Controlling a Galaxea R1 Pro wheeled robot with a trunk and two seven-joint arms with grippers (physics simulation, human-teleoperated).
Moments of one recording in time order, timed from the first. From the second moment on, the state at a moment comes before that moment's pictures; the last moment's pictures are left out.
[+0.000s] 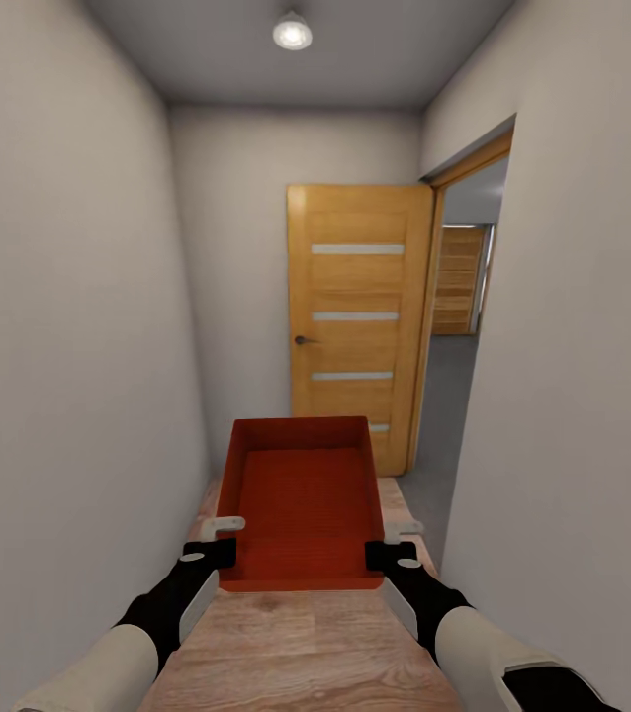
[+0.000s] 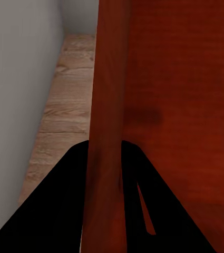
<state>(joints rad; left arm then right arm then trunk) -0.65 -0.04 -0.18 -0.47 0.21 0.18 0.24 -0.75 0.16 0.03 -0.19 0.00 -0.01 -0.18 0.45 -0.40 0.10</state>
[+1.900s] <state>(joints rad) -0.65 -0.04 -0.18 -0.47 0.21 0.18 0.24 -0.75 0.16 0.04 -0.19 0.00 -0.01 -0.18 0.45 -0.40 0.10</state>
